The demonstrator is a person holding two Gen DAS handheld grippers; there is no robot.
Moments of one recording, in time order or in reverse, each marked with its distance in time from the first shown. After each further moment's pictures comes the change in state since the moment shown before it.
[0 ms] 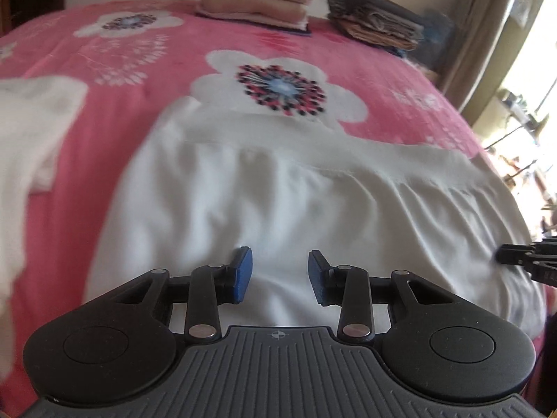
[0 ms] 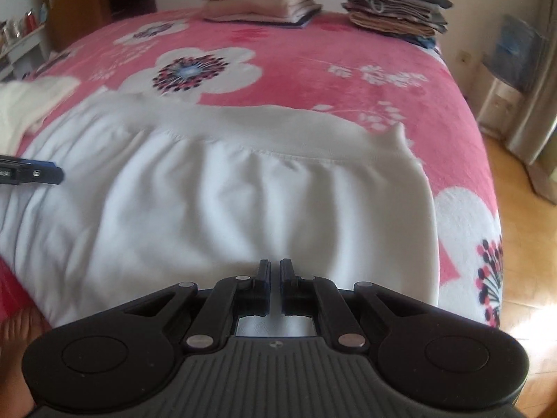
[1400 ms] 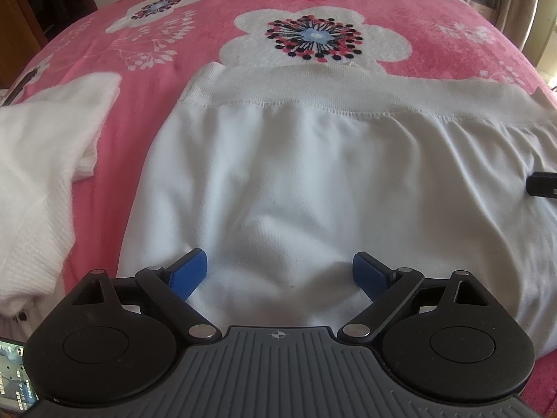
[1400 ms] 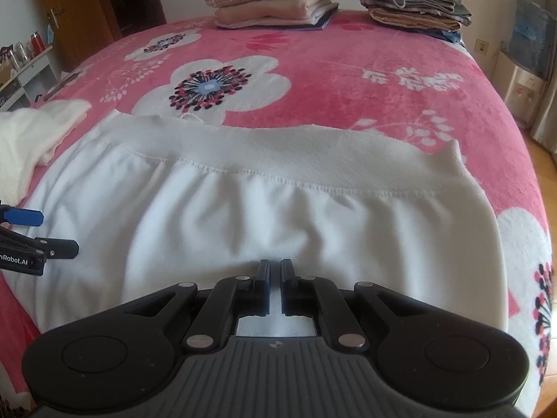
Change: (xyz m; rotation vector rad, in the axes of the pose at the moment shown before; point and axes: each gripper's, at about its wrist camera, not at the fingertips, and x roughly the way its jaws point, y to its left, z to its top) left arm 0.014 -0.034 -0.006 0.073 0.161 0.269; right arm 0.032 0.022 0.032 0.065 -0.009 0.105
